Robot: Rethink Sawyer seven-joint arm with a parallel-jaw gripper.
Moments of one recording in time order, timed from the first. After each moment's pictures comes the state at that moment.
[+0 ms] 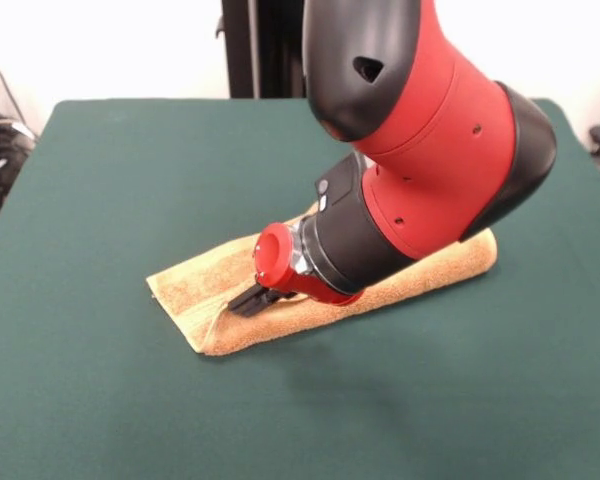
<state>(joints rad) 0.14 0.16 -0.68 0.60 -0.06 1.05 1.65</state>
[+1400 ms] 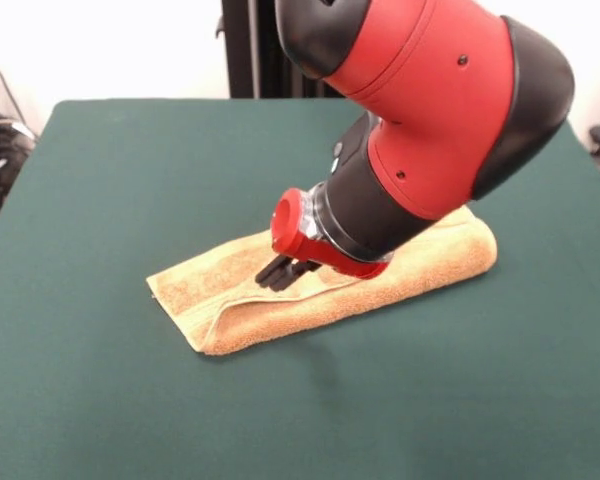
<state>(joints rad) 0.14 0.07 -0.66 0.69 0.08 1.07 1.65</state>
